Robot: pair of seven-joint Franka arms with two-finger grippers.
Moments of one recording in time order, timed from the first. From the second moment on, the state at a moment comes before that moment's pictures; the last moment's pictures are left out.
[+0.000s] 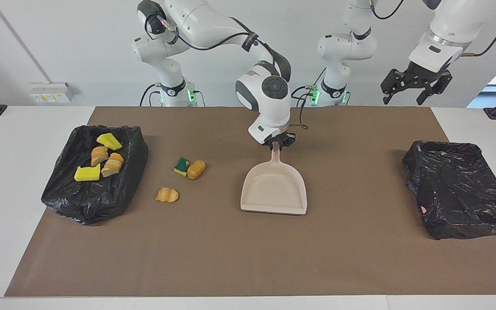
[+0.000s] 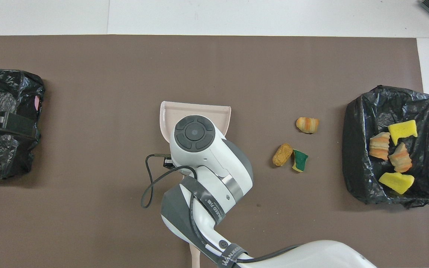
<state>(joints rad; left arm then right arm) -0.08 -0.01 -0.03 -1.45 0.01 1.39 -0.02 0.47 0.46 0.29 -1.63 0.07 2.02 0.83</state>
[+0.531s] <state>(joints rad) -0.09 -0.02 -0.01 -1.48 0.00 1.42 -0.01 0.46 0.46 0.28 -1.65 0.04 2.04 0.83</state>
